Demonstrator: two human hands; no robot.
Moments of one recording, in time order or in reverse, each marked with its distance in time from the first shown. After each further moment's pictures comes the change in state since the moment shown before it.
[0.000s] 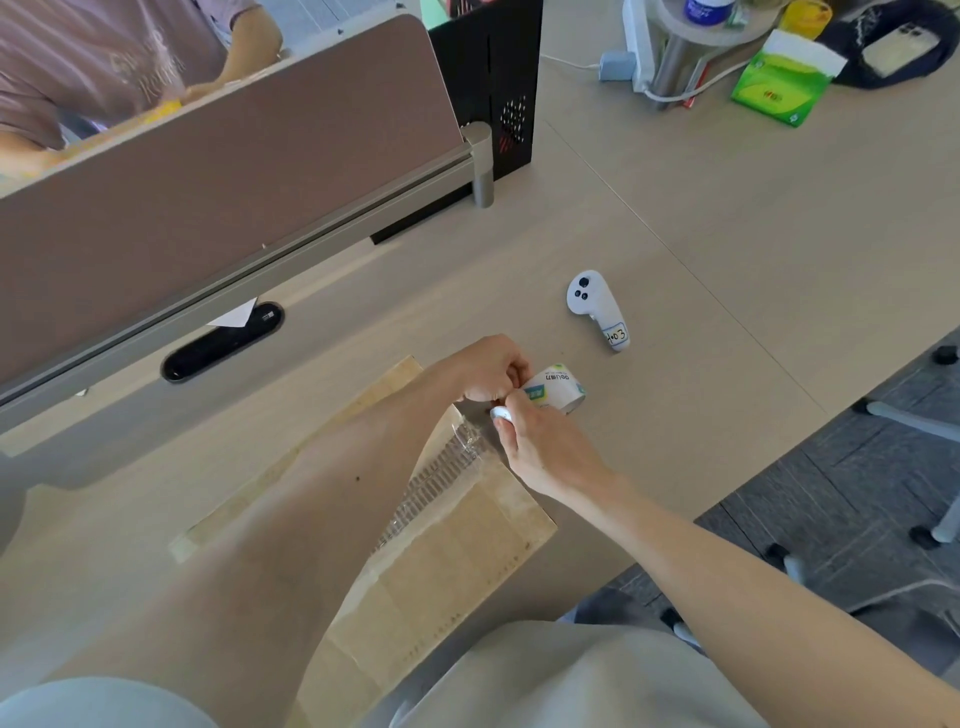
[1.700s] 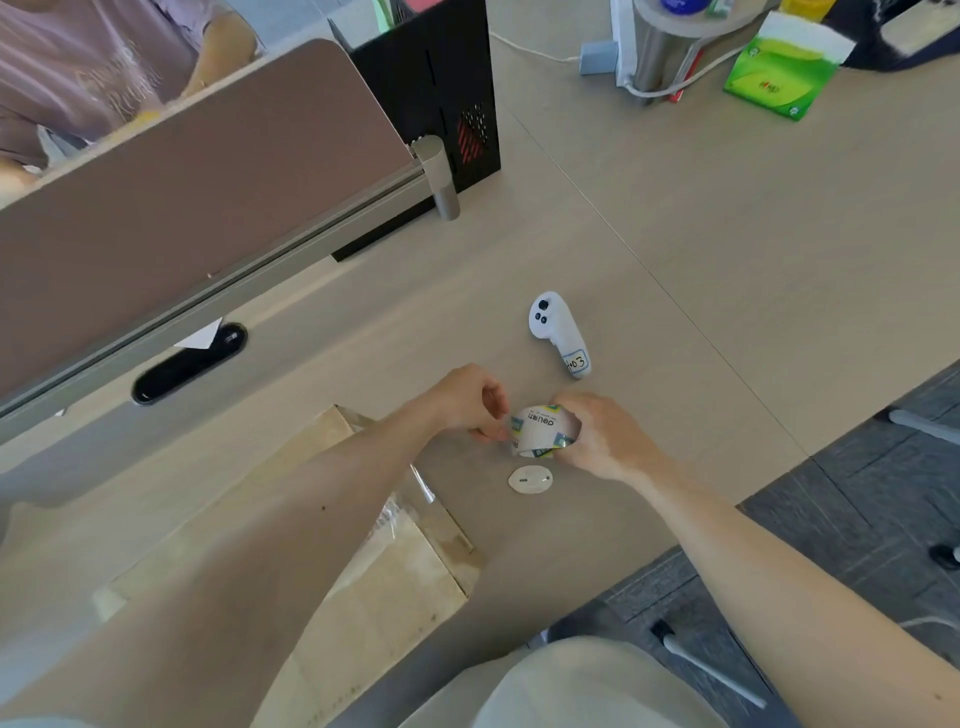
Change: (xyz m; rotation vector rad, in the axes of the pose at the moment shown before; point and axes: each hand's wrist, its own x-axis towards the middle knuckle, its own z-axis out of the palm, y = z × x) left_hand 0.046 0.024 0.026 -0.193 0.029 -0.229; right_hand 0.046 0.169 -0.040 0.163 -0.084 -0.030
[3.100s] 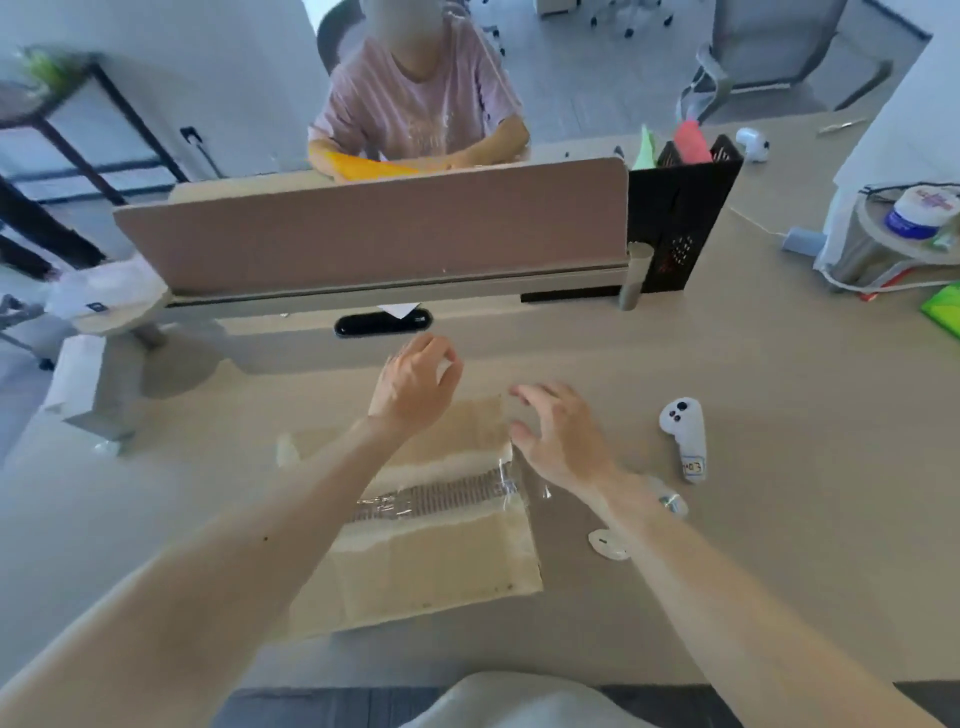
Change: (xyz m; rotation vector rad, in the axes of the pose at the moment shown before) left_hand -0.187 -0.097 -0.054 0.202 1.223 0.071; right_hand -0.001 -0.205 0.017 -0.124 0.010 -0.474
